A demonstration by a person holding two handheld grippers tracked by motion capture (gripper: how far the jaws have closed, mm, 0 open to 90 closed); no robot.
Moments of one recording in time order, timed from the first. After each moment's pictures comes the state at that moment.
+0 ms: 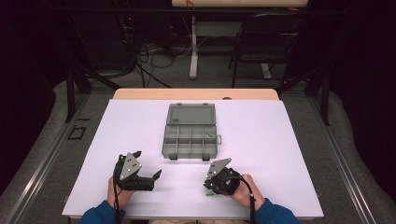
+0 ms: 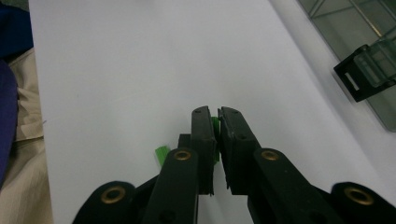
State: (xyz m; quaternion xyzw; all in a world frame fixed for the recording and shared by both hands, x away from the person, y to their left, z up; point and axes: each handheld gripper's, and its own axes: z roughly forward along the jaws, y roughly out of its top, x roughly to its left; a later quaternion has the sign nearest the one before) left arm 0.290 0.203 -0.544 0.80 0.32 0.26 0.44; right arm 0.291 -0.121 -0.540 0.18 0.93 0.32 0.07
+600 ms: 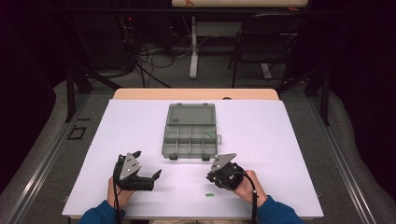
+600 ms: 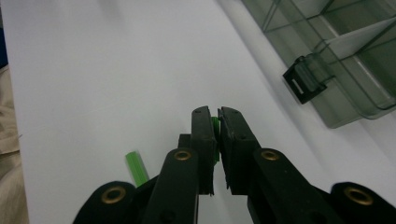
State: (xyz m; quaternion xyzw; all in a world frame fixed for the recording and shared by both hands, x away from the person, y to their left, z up) left arm 0.289 0.204 -0.543 0.79 0.33 0.26 0.44; right arm 0.299 -0.130 -0.527 0.21 0.92 0.33 0.10
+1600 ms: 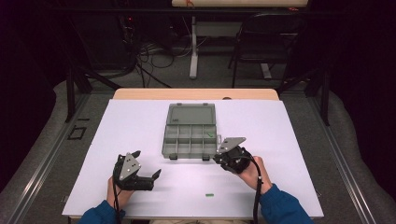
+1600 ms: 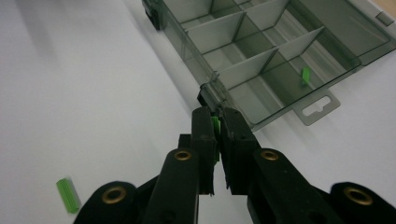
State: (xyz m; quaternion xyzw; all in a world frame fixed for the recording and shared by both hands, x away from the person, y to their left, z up) left arm 0.289 0.205 -0.543 0.79 0.33 0.27 0.44; right arm 0.329 -0.148 -0.496 0.25 0.89 0.34 0.16
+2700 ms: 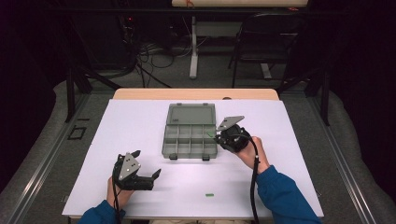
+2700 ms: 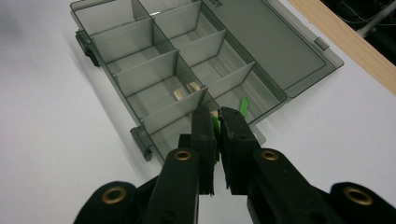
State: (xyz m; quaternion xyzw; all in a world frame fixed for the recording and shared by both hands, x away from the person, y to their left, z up) left arm 0.289 0.204 -0.543 0.79 0.33 0.27 0.44; right arm 0.380 -0.147 -0.470 0.27 0.89 0.33 0.19
